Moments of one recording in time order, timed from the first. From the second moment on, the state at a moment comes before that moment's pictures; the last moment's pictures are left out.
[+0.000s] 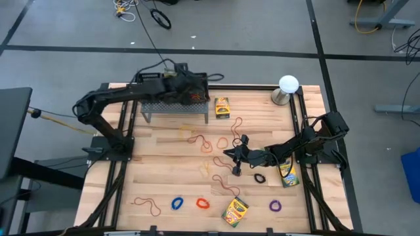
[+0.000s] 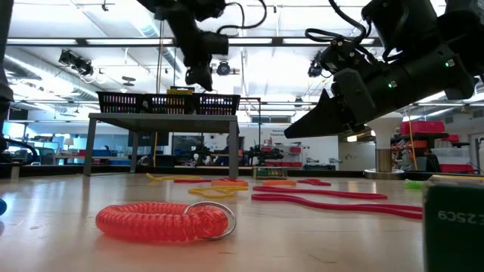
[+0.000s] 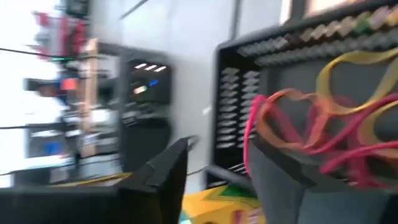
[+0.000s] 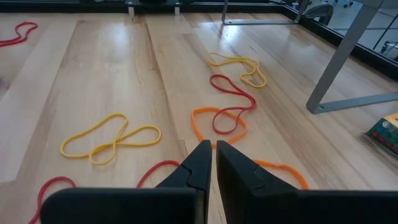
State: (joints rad) left arm 0.35 1.56 1.33 -0.49 -0.79 0.73; right arm 0.31 1.72 0.52 0.76 0.54 0.17
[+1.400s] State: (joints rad) left arm 0.72 1.57 1.53 -0.60 0.24 -0.12; right arm 0.31 1.72 0.52 0.76 0.54 0.17
